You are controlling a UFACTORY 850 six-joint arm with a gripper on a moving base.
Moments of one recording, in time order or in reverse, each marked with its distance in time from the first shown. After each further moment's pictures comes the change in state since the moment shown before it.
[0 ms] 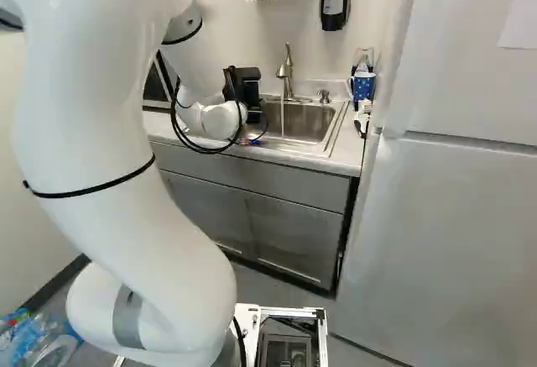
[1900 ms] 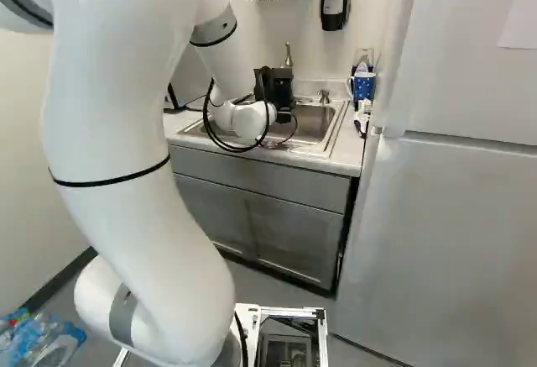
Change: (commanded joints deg) arm -9.8 -3.4 -3.1 0.0 2.2 0.0
